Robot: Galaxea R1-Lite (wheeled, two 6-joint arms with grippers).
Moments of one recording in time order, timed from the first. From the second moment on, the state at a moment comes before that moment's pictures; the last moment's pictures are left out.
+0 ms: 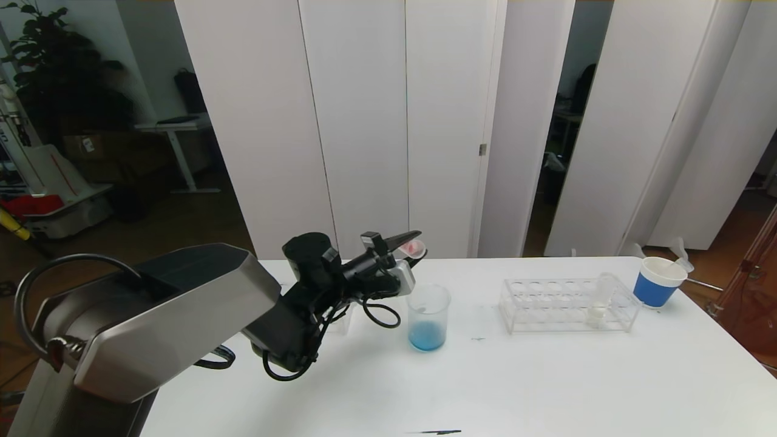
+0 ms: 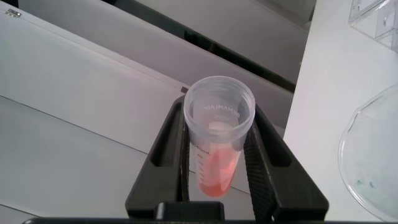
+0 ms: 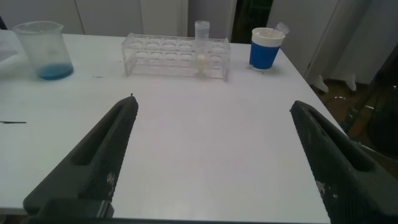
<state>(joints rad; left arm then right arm) -0.42 2.39 -1.13 -1.45 -0.49 1.07 0.00 0.00 0.00 0.00 0.00 -0.02</state>
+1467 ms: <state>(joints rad) -0.40 2.43 -1.18 -1.47 -0.58 1.31 0.00 0.00 0.00 0.00 0.00 -0.02</state>
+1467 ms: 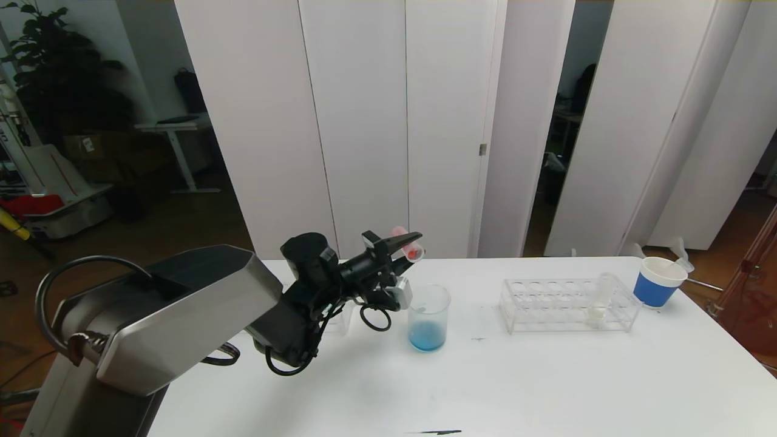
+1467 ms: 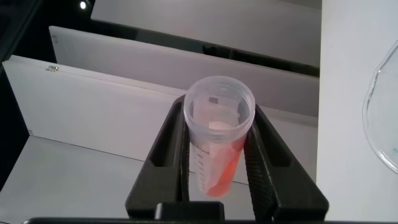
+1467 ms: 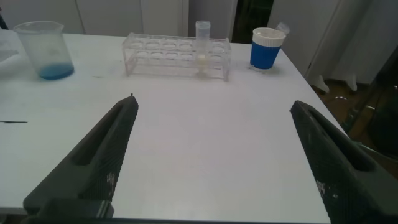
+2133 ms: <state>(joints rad) -0.40 2.43 -1.19 -1.47 -0.58 1.37 0.00 0.00 0.00 0.00 0.00 -0.02</state>
